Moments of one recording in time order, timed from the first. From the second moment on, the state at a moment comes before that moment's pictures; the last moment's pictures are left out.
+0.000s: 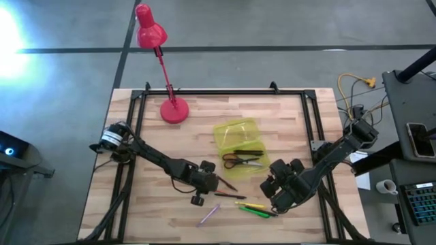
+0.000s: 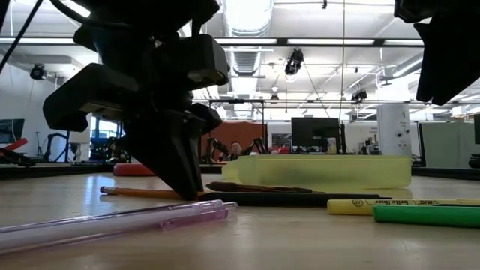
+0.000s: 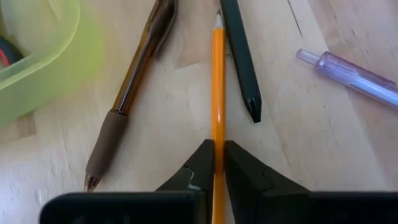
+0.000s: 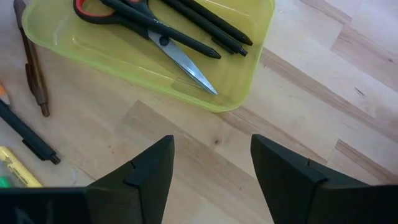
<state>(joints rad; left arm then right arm) -0.33 1.95 1.04 -0.20 -0.05 -0.04 0.69 1.61 1.14 -1.18 0.51 1.70</state>
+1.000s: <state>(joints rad) -0.18 1.67 1.10 -0.22 -0.14 -0.47 0.71 1.59 1.13 -1.33 0.59 1.98</state>
